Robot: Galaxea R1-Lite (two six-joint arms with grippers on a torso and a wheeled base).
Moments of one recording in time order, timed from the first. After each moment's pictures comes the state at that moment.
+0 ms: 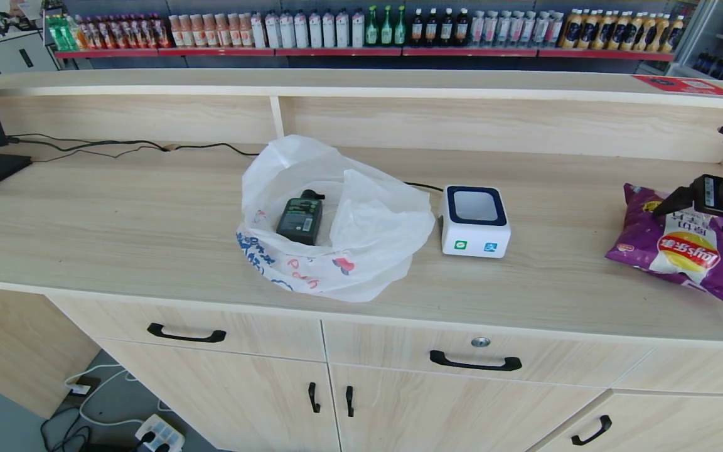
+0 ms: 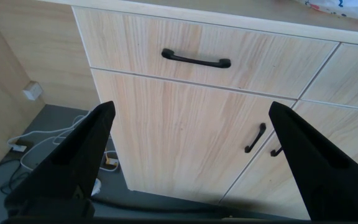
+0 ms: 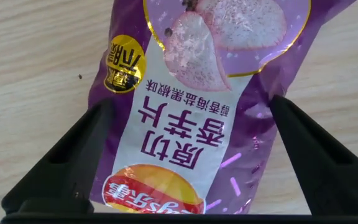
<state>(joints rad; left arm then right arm) 0.00 0.00 0.00 0.00 0.00 -0.01 -0.32 2.00 -1.97 0.78 0.07 0.03</state>
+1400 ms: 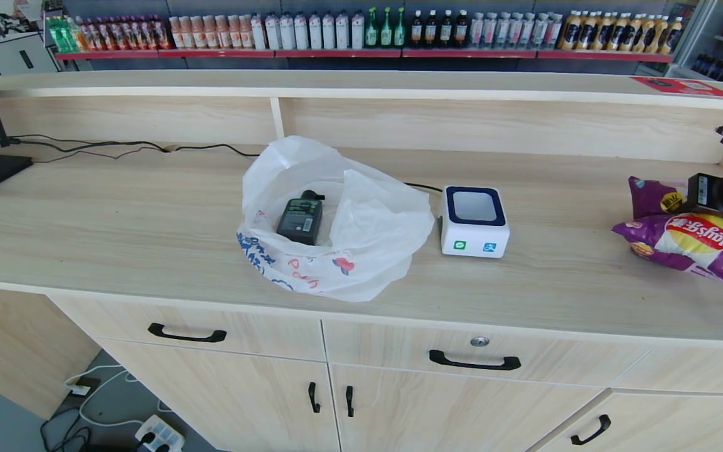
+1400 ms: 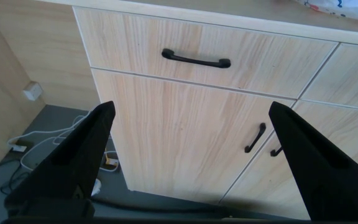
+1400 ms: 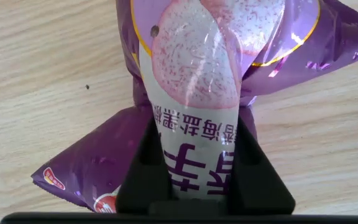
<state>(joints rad) 0.00 0.00 0.00 0.00 0.00 -0.01 -0.31 2.03 -1.98 0.78 0.08 0.08</state>
